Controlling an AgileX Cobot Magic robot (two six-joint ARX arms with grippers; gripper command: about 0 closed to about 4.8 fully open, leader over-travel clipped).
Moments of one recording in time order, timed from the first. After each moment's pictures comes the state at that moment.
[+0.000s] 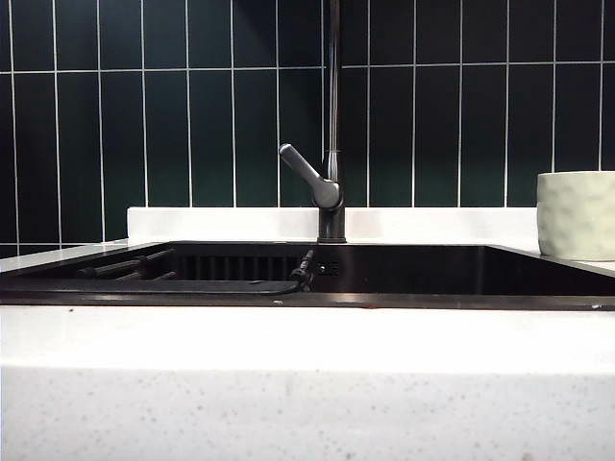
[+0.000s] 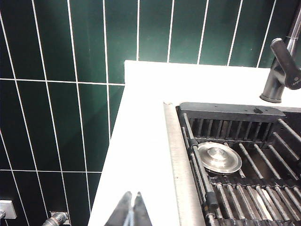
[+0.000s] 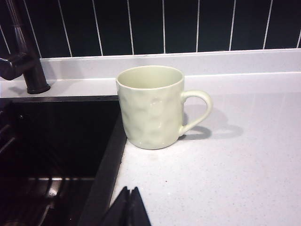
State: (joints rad) left arm -0.05 0.00 0.00 0.05 0.00 -0.04; right arm -0.04 0.00 0.01 0.00 0.00 0.05
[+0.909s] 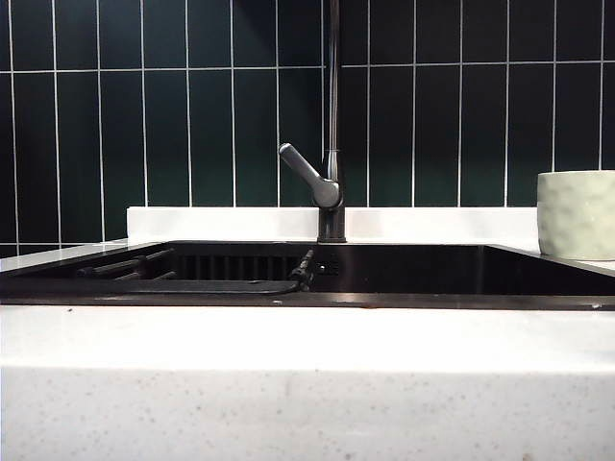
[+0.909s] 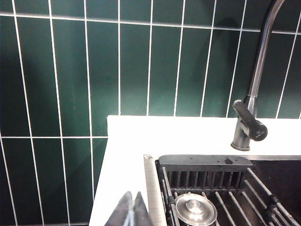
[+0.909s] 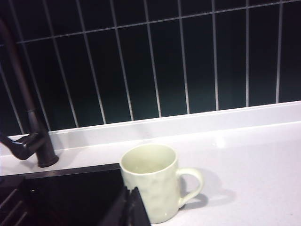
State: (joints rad) left arm -0.05 0.04 0.18 0.06 0.07 -0.04; right arm -0.04 0.05 0.21 0.02 0.05 0.13
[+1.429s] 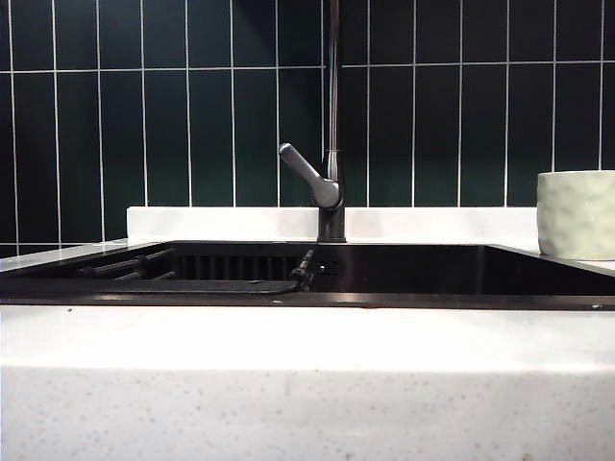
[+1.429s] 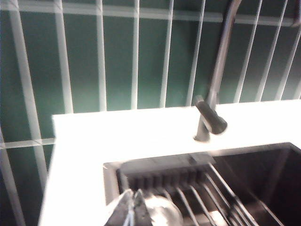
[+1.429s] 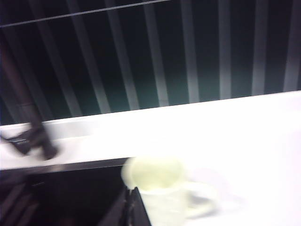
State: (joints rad) left arm -0.05 0.59 0.43 0.22 0.28 -0.04; right arm -0.04 0.45 0.48 0.00 -0.01 0.14
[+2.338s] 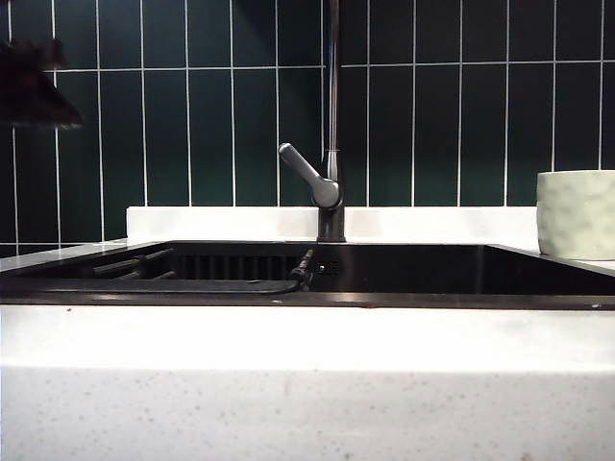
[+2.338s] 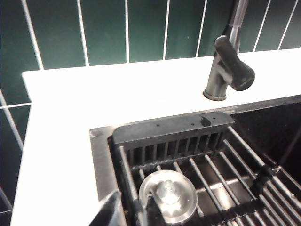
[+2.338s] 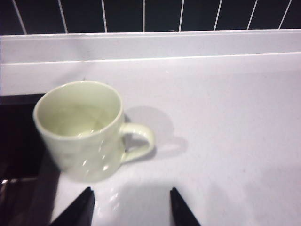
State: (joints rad) left arm -0.05 1.11 0.51 0.49 0.31 0.03; right arm -0.10 0.73 0.49 0.00 0.13 0.00
